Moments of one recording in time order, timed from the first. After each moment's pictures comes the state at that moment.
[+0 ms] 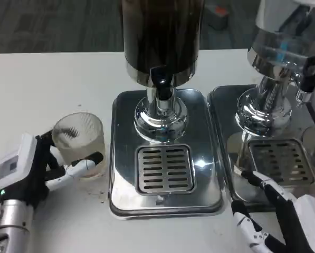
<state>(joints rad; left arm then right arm) -0.27 0.47 -0.22 0.95 0.56 -0.52 0.60 0.61 -0.21 0.20 -0.39 -0.70 -0.06 -0.19</state>
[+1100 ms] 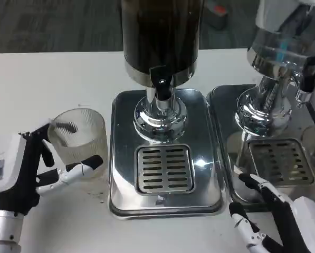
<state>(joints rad) -0.11 0.53 -0.18 0.70 0.59 -0.64 0.71 0.59 -0.20 0.21 -0.36 -0.68 -0.06 -0.19</state>
